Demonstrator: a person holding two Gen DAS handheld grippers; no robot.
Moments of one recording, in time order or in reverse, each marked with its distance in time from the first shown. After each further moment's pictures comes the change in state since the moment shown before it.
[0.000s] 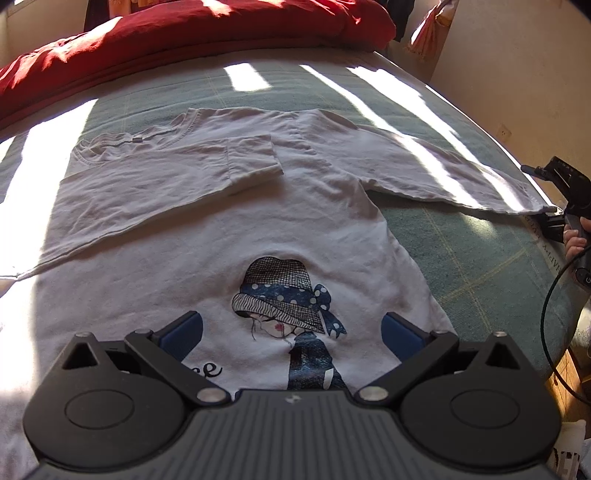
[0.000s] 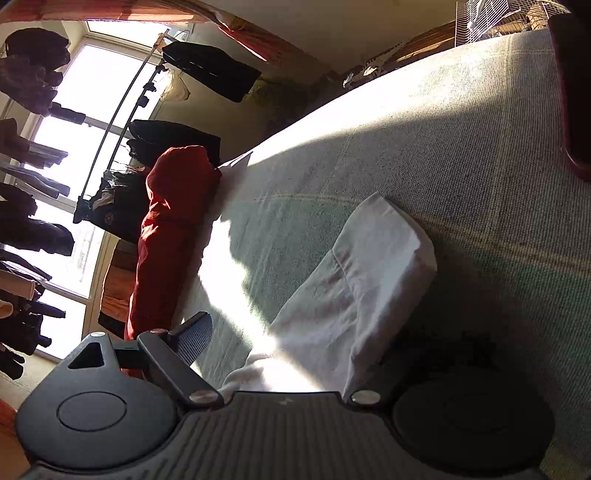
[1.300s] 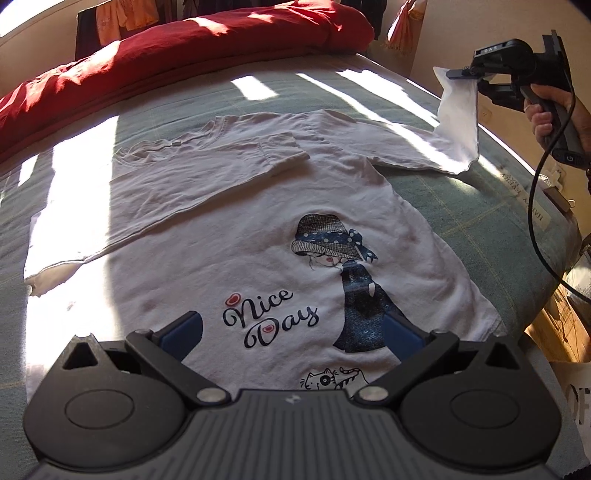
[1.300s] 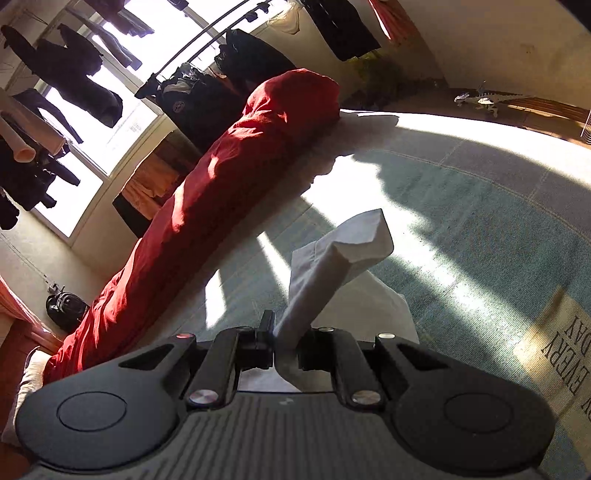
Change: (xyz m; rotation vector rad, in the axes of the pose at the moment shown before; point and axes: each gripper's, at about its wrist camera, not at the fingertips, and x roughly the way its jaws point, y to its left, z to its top) left arm -0.073 0.047 -0.048 0.101 -0.025 -0.001; right arm -0.003 0.213 -0.096 -0.437 0.142 0.043
